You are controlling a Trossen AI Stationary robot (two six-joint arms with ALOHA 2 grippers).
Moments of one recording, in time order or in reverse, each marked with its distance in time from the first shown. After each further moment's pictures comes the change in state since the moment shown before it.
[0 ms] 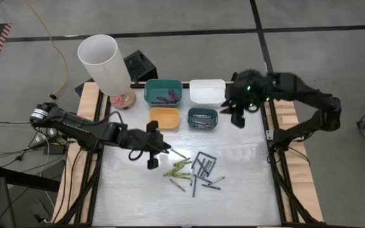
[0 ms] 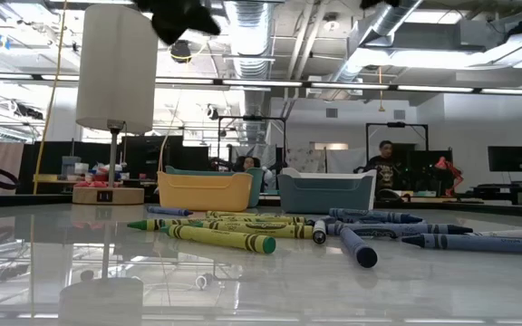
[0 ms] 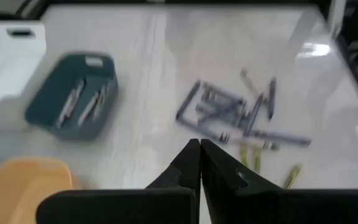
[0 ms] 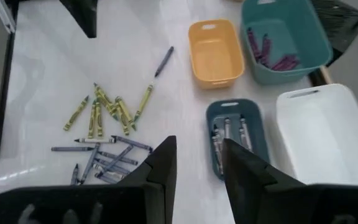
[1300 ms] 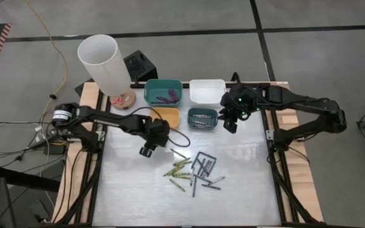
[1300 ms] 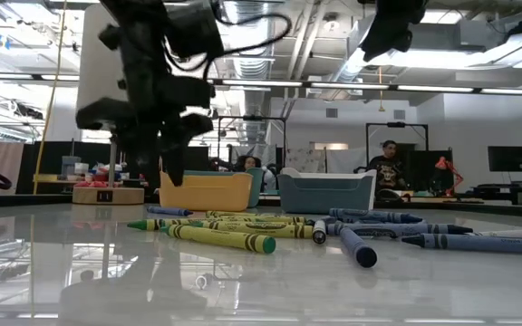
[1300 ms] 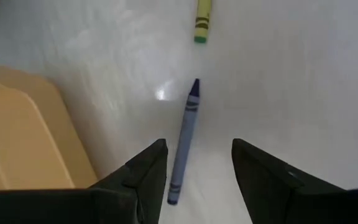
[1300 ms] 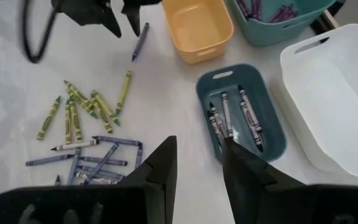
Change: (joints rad) left arm 0.312 0.311 -0.028 -0.309 0.271 0.646; right arm -0.013 -0.092 -0.364 0.231 0.034 0.147
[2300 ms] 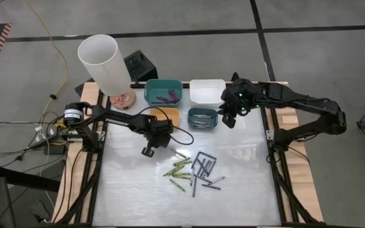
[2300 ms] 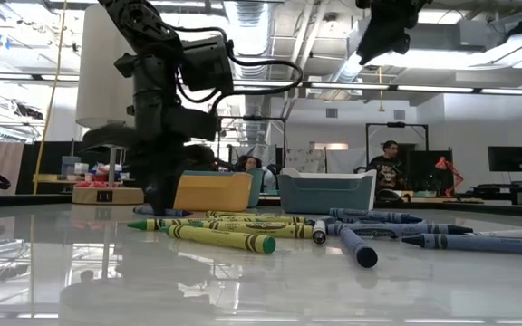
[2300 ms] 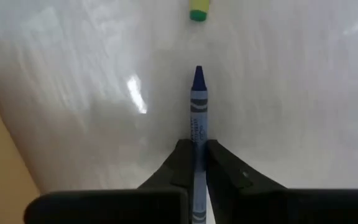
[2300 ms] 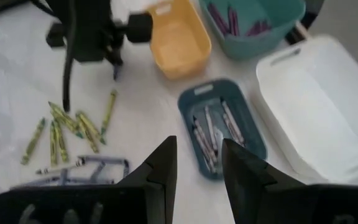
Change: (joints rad) left arm 0.033 0.136 0.002 0.048 0.115 -0.026; right arm -0.059 -0.001 0.000 0.041 0.020 -0.001
